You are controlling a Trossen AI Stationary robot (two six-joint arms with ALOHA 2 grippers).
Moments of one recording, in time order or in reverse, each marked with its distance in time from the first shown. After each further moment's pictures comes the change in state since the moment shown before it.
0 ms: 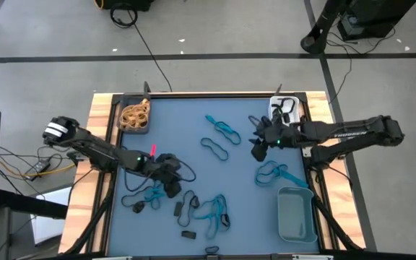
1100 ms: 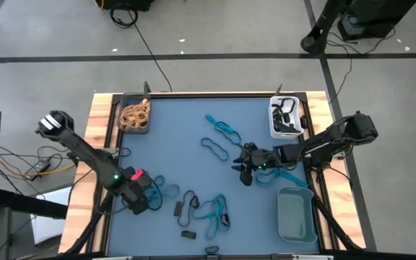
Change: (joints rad) left arm -0.426 -0.144 -0.001 -0.619 0.088 -0.459; right arm 0.127 0.412 -0.361 0.960 -0.173 -0.022
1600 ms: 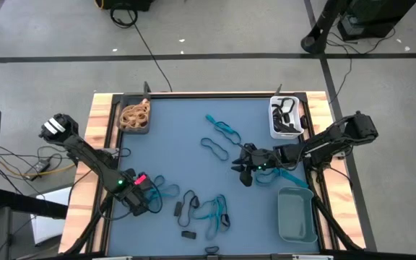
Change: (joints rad) left arm -0.013 0.096 -0.034 0.055 0.017 0.012; right arm 0.002 0.000 0.000 0.024 -0.025 0.011
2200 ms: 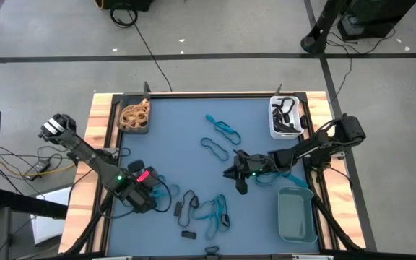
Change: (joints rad) left arm 0.051 -0.001 0.318 -0.275 -0.281 0.170; right arm 0.053 0.153 0.057 0.221 -0.071 -0.049
